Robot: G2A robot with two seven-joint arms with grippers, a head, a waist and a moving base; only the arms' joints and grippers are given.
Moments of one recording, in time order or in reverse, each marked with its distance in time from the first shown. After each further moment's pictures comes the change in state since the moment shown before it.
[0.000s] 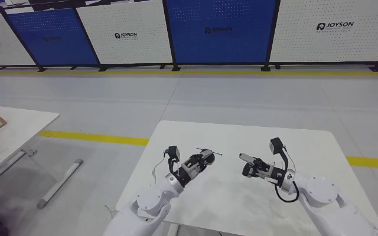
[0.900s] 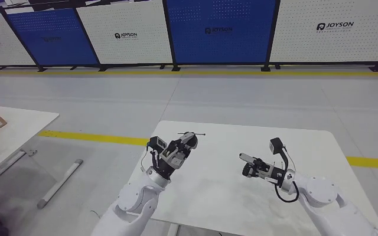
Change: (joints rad) left arm 0.078 0.003 -0.144 -0.136 -0.198 -0.071 -0.029; right arm 0.000 0.000 0.000 0.000 0.000 0.000 0.000
